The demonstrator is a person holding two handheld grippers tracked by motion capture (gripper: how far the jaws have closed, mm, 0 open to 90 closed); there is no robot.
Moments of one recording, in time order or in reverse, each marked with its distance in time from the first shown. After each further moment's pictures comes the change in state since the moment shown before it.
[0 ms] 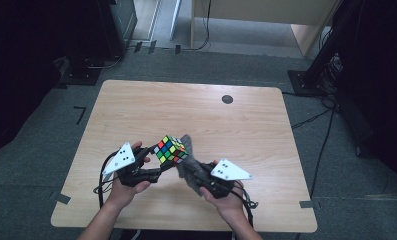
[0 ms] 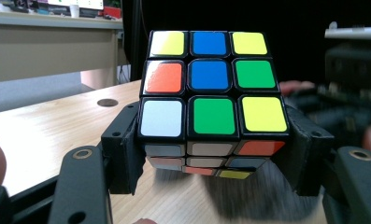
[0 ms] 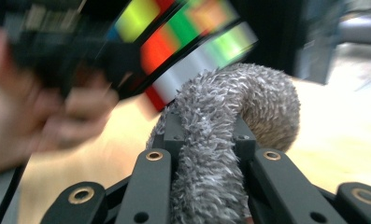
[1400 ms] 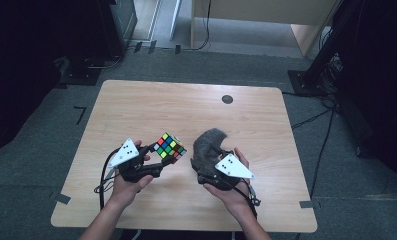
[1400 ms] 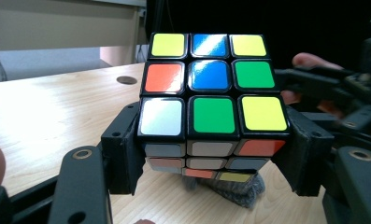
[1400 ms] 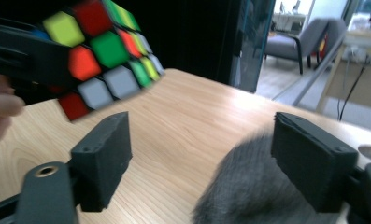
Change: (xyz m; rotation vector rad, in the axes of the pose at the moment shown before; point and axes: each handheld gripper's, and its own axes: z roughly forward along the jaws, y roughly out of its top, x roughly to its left) left arm 0.006 -0.001 0.008 0.066 0.097 -0.081; right arm -0.011 0.000 0.004 0.022 -0.216 -0.157
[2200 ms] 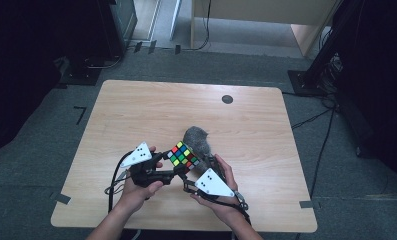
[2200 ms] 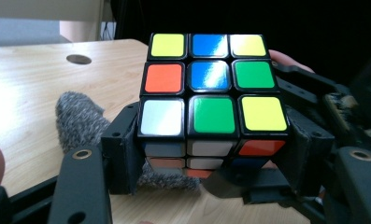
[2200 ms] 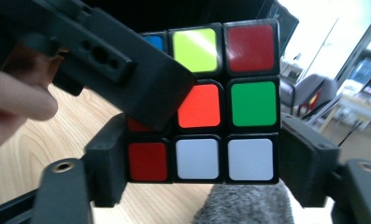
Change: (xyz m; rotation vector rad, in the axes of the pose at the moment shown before) left arm -0.019 0.000 0.017 0.080 -0.153 -0.096; right arm 0.041 -0.008 0.008 -0.070 0.025 -0.276
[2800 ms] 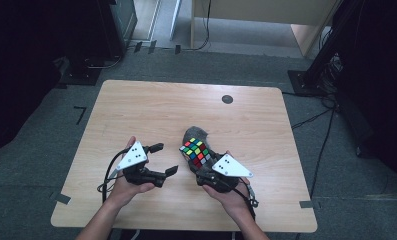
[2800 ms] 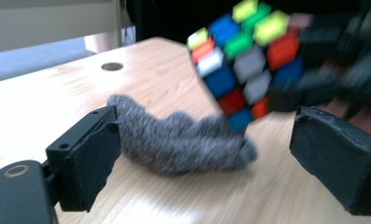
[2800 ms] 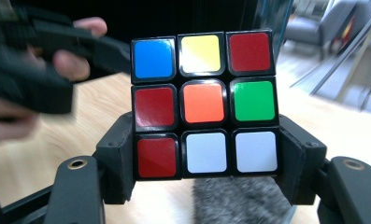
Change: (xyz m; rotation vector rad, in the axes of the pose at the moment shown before) left arm 0.011 -0.007 -0.007 0.062 0.133 0.275; right arm -0.041 0.005 -0.013 0.141 0.060 0.345
